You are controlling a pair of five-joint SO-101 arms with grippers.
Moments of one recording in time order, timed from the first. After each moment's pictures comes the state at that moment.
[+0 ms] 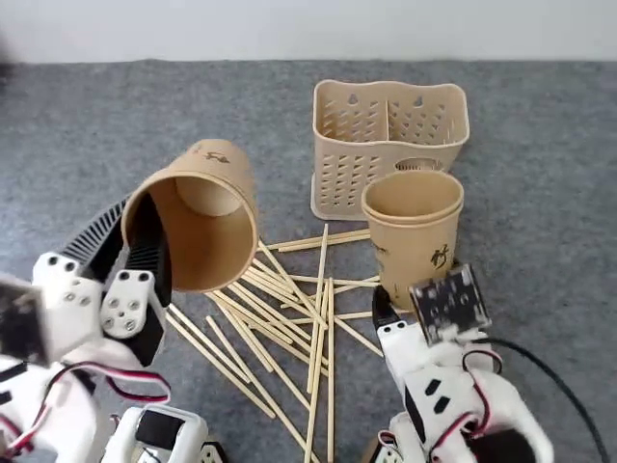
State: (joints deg) left arm 9.7 -69.4 14.4 76.7 8.5; right arm -17.8 -95.9 55.5 77.5 8.4
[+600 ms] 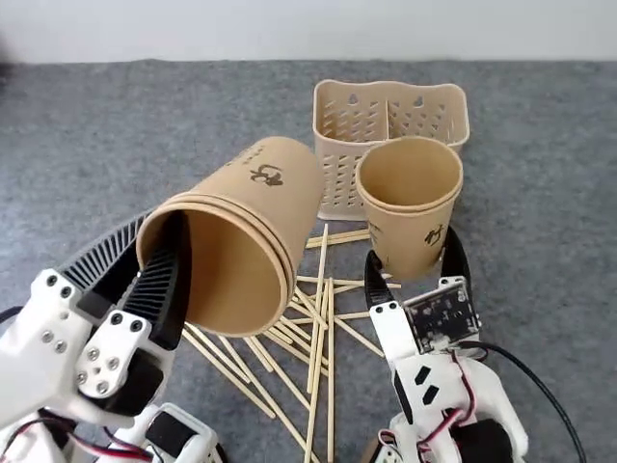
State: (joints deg) left arm 26.8 -69.4 6.5 73.7 13.8; right arm -18.7 -103.6 69.0 57.0 11.9
